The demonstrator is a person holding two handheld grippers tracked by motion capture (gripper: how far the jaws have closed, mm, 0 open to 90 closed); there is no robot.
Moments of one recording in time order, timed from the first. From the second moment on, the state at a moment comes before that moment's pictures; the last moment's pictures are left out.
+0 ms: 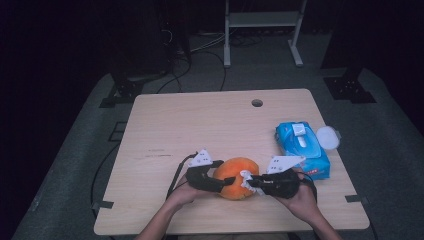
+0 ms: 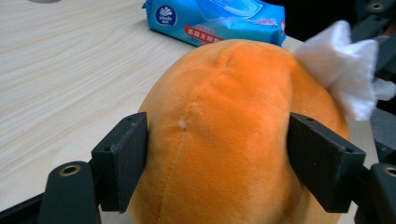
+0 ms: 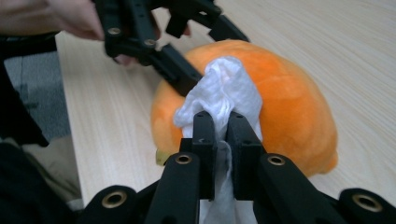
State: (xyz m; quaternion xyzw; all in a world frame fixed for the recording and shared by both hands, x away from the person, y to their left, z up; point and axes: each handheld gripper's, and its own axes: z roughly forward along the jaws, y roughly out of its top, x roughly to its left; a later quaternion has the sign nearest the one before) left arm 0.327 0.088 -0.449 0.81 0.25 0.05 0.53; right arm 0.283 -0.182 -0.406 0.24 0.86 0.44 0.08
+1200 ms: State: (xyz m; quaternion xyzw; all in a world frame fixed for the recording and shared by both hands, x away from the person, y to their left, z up) left arm 0.331 0.092 -0.451 0.80 0.26 0.04 0.54; right arm 0.293 -0.202 -0.414 0.29 0.84 0.45 0.09
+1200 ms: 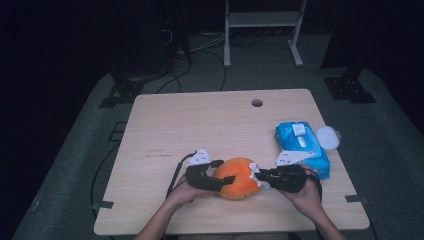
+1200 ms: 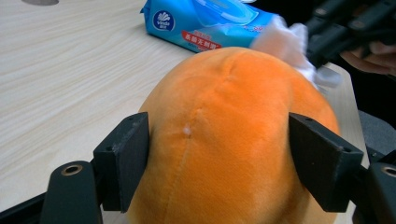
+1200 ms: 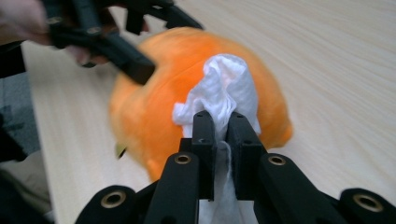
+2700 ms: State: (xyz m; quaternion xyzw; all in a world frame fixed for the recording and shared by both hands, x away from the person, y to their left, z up) left arm 0.309 0.067 -0.431 0.81 0.18 0.13 0.54; right arm 0.298 -0.201 -0.401 0.28 0.83 0.48 0.08
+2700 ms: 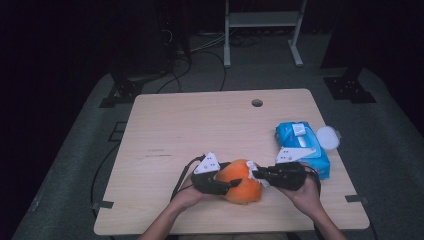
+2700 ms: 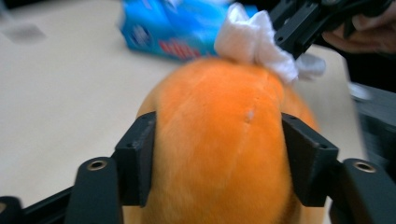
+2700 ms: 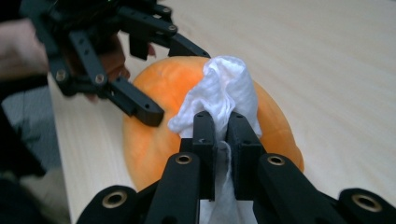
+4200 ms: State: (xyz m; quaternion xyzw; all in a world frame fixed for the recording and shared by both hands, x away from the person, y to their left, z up) left arm 0.318 0.085 -0.451 0.83 0.23 0.08 0.51; right arm 0.314 -0.214 -0.431 0.37 0.81 0.45 0.05
